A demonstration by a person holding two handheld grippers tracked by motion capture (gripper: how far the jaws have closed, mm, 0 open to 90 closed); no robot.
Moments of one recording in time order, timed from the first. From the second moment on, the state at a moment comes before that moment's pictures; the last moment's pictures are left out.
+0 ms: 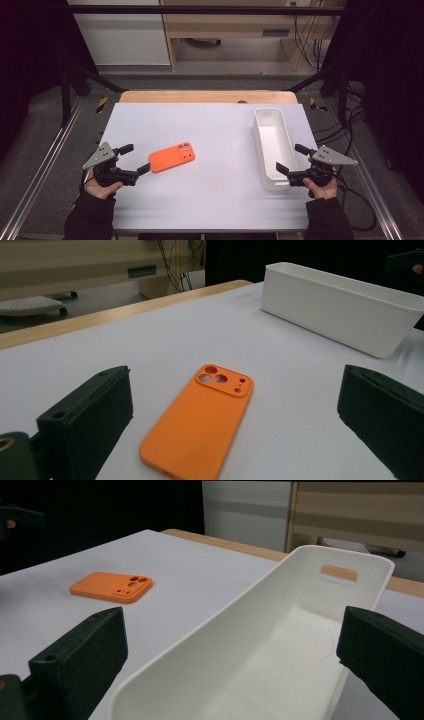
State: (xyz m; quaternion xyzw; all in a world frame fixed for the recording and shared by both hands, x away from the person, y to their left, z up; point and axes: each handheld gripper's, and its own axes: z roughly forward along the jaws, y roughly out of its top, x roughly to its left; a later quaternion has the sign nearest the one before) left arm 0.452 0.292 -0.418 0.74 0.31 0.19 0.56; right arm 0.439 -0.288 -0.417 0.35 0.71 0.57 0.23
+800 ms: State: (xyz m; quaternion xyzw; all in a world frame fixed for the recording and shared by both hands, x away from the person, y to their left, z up) left arm 0.451 0.282 -0.409 0.75 0.31 0.19 0.55; right arm 0.440 -0.285 -0.419 0.34 0.72 0.56 0.22
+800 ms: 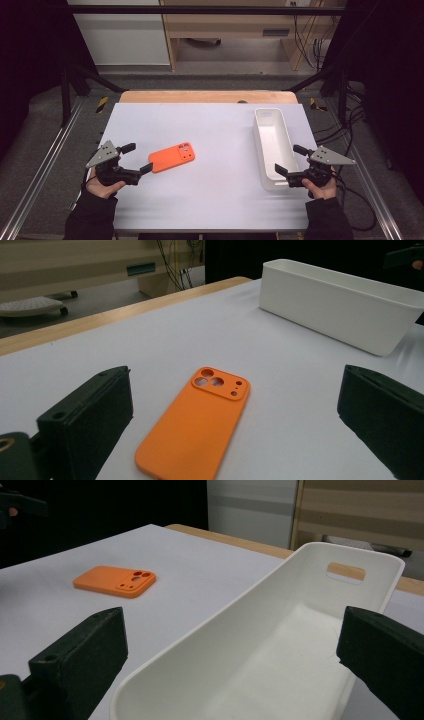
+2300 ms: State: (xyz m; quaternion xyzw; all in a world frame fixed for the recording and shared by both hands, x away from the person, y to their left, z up) left arm 0.498 0.252 -0.398 0.78 0.34 0.19 0.50; right arm 0.439 -0.285 -0.418 0.34 0.72 0.56 0.22
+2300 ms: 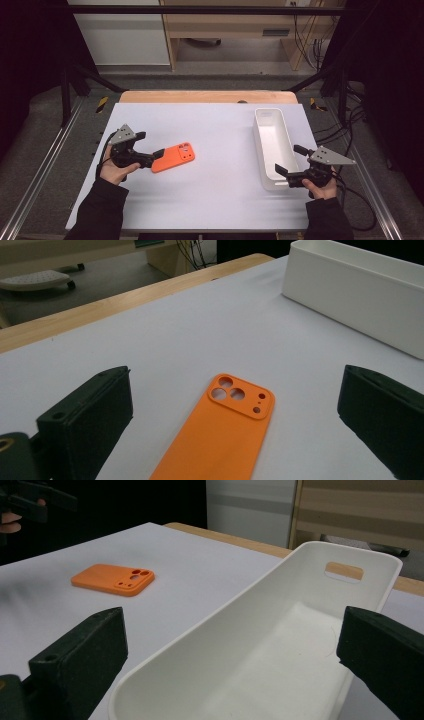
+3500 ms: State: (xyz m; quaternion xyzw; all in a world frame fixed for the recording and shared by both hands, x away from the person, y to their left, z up) left arm 0.545 0.253 -0.445 0.80 0.42 0.21 0.38; right arm 0.440 -0.285 -0.419 0.34 0.73 0.55 0.22
